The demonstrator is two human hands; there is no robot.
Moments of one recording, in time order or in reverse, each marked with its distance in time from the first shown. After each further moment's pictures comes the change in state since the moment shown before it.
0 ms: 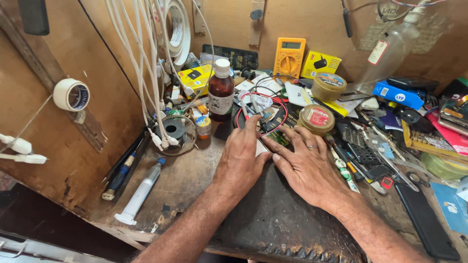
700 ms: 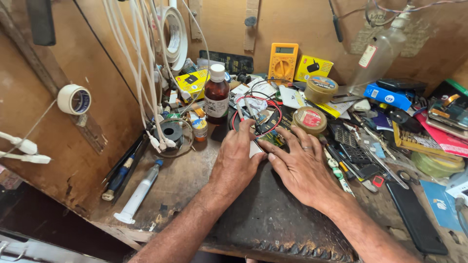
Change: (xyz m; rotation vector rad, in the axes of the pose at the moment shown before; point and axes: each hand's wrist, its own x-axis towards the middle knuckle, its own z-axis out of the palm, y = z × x) left_hand 0.001 0.000 0.002 -0.004 -0.006 -0.037; right_hand -0.006 -0.001 0.000 -0.001 0.058 0.016
